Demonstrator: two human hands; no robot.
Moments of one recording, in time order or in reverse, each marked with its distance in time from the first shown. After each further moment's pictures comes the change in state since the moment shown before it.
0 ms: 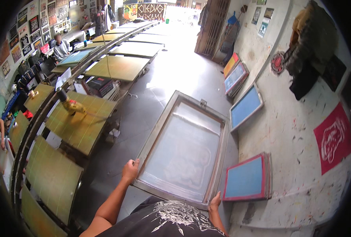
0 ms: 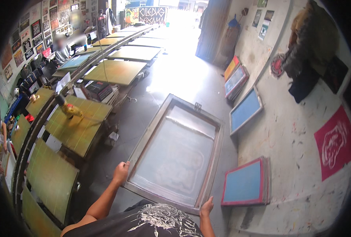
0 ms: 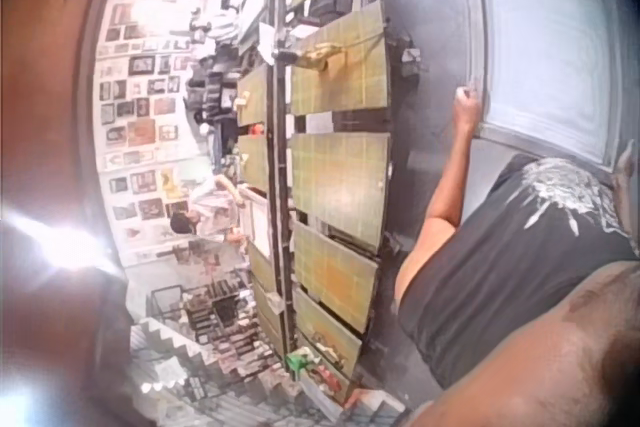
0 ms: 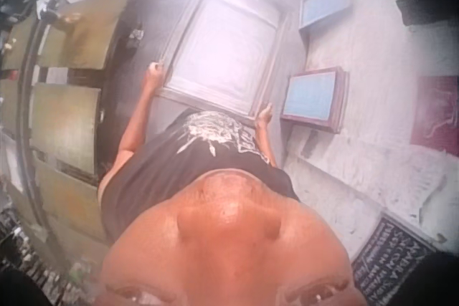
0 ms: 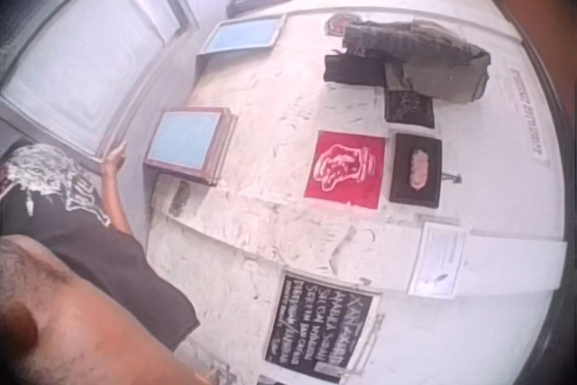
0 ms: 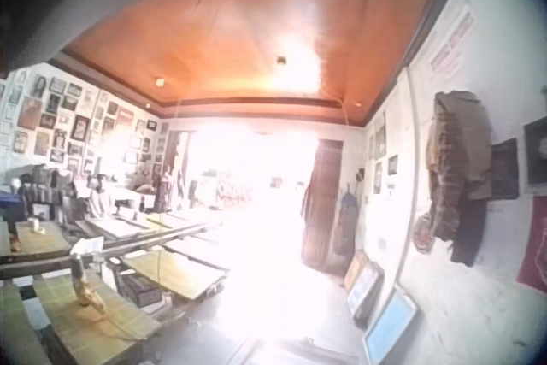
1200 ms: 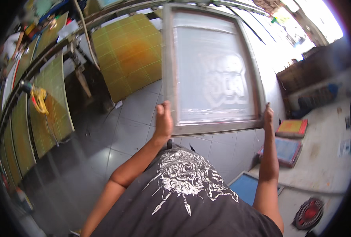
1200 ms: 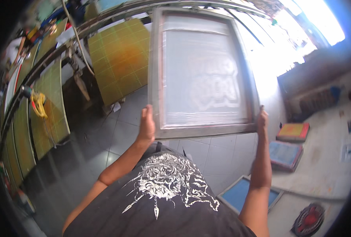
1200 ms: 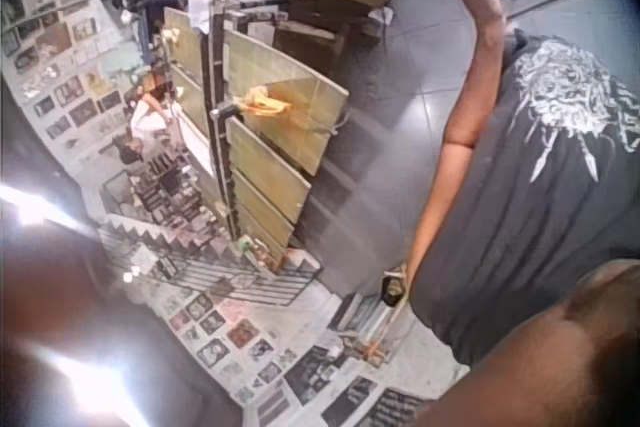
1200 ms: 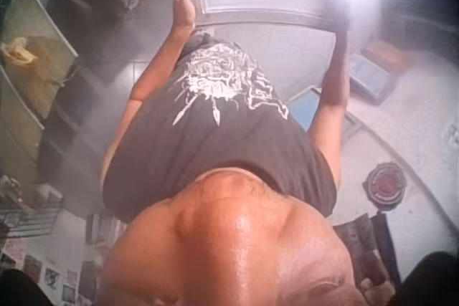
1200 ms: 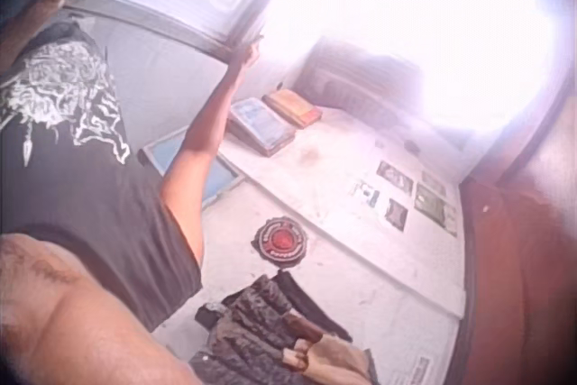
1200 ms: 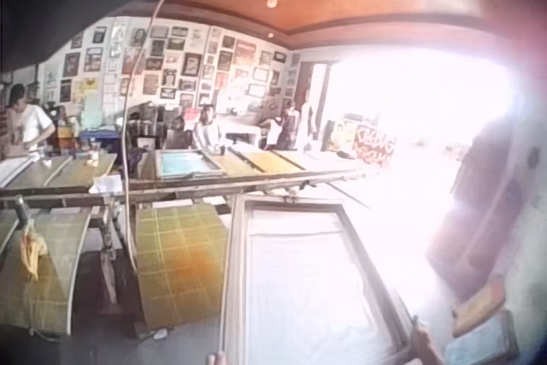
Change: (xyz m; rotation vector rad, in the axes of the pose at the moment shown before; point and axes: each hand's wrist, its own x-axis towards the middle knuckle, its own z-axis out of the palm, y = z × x) left_hand 0.701 0.365 0.142 -1.161 0.763 -0.261; right_hand 0.604 -0.626 0.996 -0.666 -0.961 -0.941
